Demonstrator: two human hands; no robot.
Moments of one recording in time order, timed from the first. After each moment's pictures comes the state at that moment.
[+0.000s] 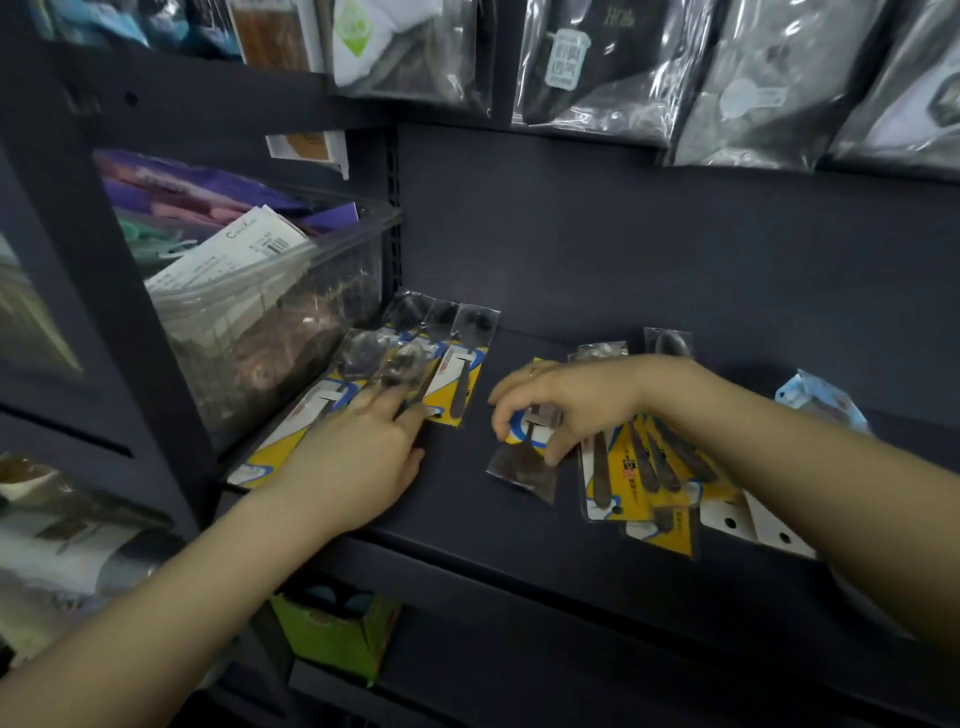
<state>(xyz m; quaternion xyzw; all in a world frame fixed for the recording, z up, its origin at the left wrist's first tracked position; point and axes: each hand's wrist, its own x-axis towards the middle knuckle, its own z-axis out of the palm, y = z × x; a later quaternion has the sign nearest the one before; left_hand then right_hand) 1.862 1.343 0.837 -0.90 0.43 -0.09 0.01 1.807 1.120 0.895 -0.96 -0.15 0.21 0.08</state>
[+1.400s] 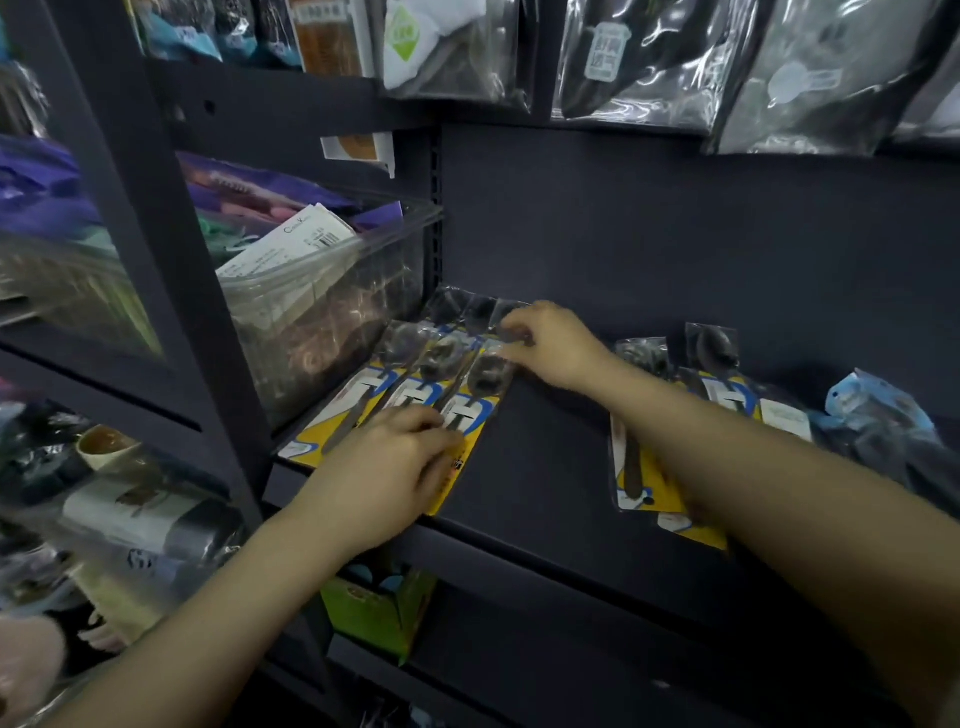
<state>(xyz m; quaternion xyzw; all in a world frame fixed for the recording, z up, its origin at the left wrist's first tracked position) 1.839 1.367 0.827 -0.88 0.44 -0.09 -0.14 1.856 1.146 0.870 -0.98 0.03 -0.13 0.17</state>
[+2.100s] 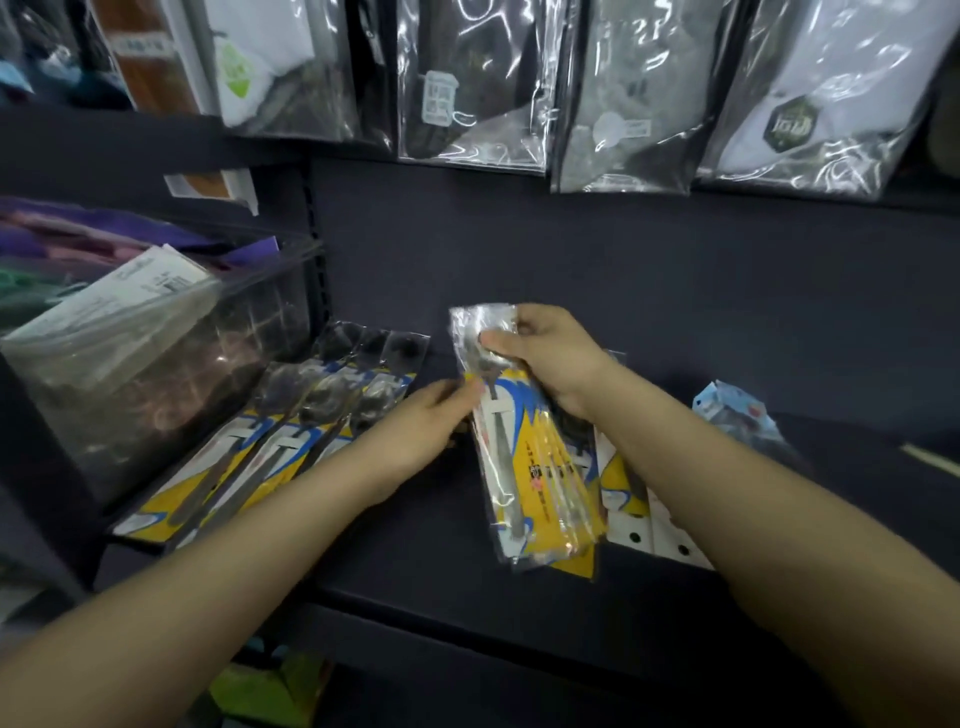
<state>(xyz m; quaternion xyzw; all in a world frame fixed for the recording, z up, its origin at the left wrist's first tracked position) 1.835 1.231 0.859 -0.74 0.31 0.24 -0.55 1.797 1.083 0.894 -0.75 0.08 -0.21 0.62</state>
